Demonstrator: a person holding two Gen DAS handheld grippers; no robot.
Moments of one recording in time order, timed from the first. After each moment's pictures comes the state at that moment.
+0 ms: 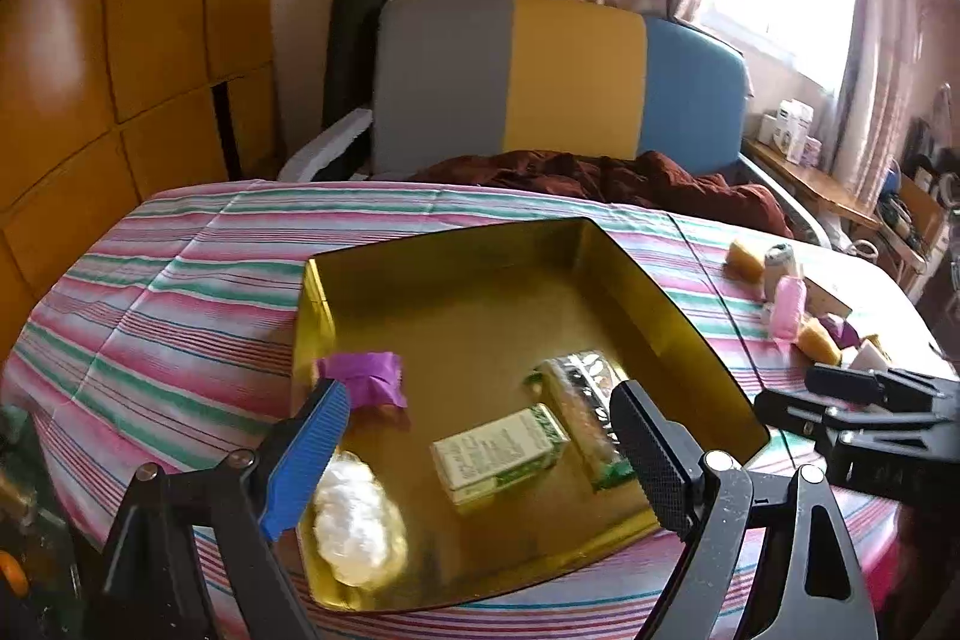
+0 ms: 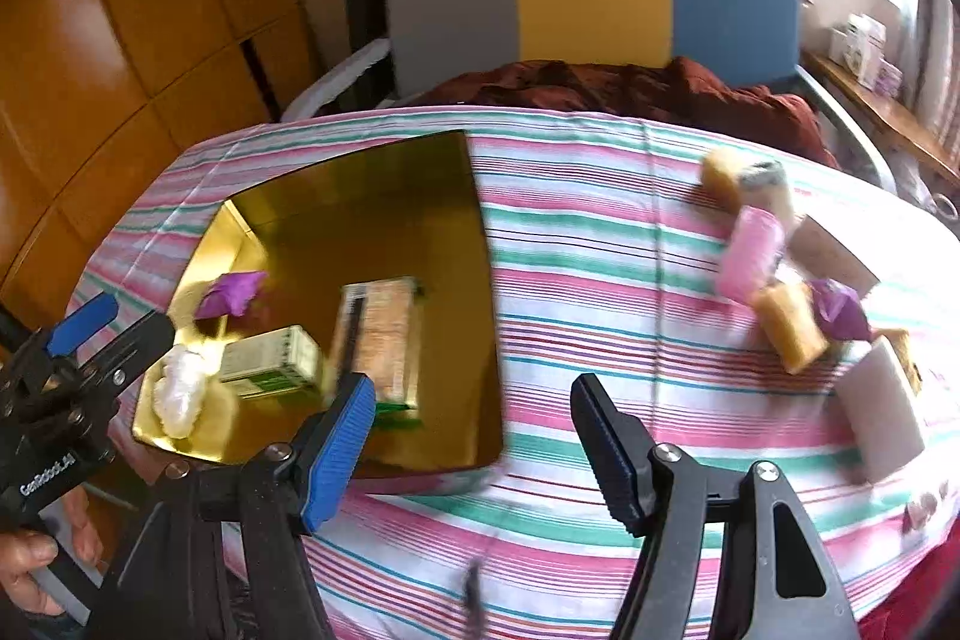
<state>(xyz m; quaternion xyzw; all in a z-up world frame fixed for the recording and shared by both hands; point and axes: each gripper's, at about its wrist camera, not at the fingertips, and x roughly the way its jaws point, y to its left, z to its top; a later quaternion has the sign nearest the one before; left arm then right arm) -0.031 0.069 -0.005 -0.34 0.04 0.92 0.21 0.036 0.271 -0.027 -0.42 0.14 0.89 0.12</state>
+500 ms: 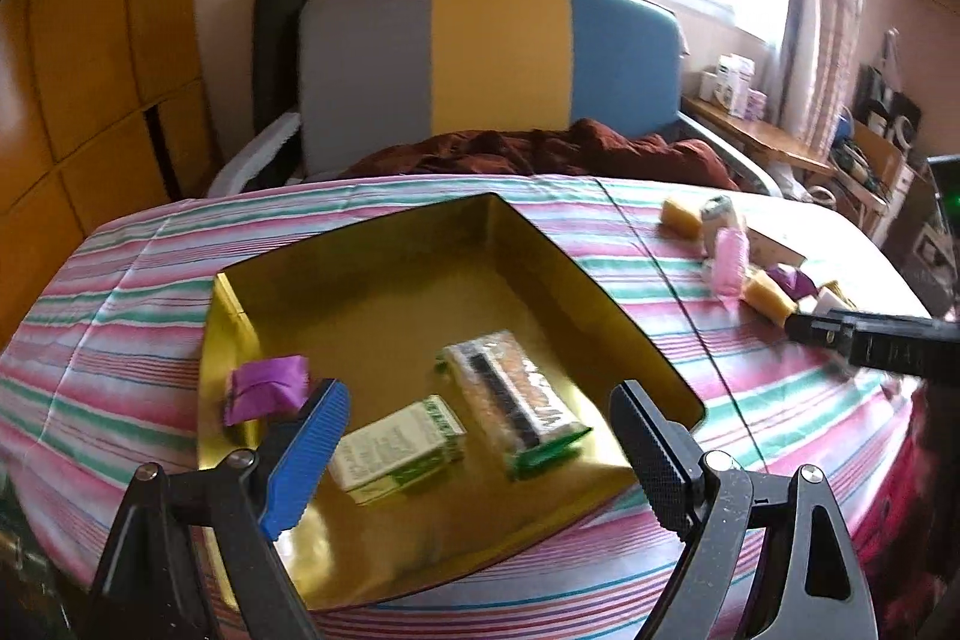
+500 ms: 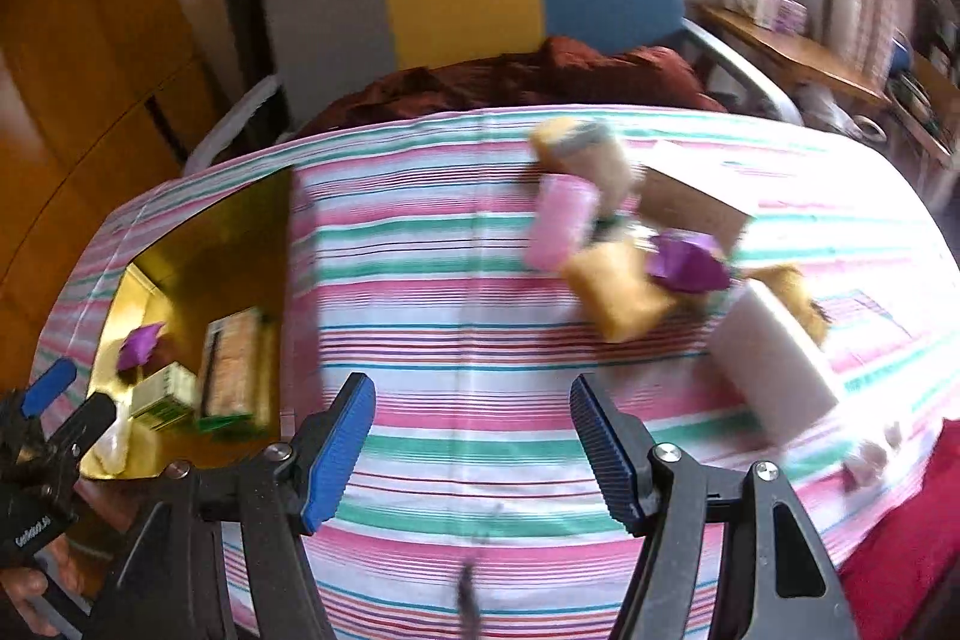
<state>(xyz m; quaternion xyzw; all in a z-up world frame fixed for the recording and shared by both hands) -0.014 0.120 -0.010 -0.34 0.09 0.89 0.28 0.095 0.361 -0.027 -0.41 0.20 0.86 0.22</state>
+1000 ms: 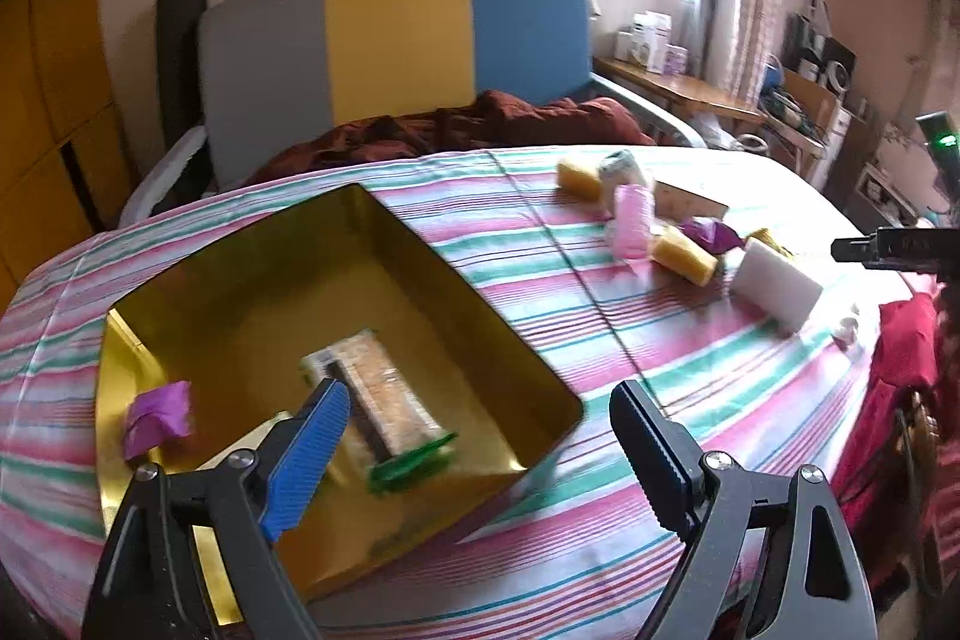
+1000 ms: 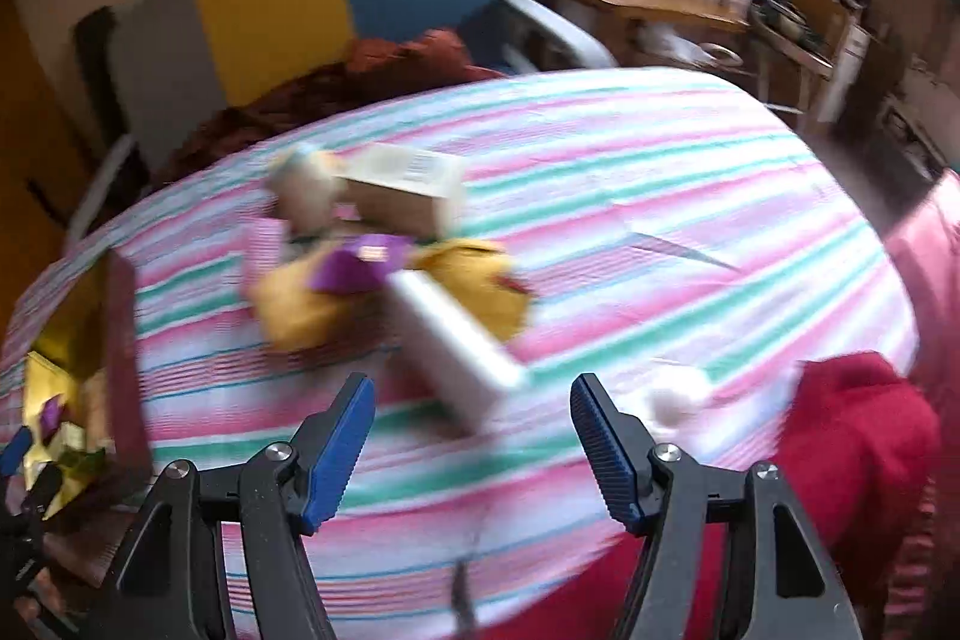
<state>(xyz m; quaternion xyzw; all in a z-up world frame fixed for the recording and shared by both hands) 0.008 0.185 -0.019 -0.35 0.13 0.85 0.36 0.208 0.483 -0.015 -0.43 0.25 0.79 0.36</state>
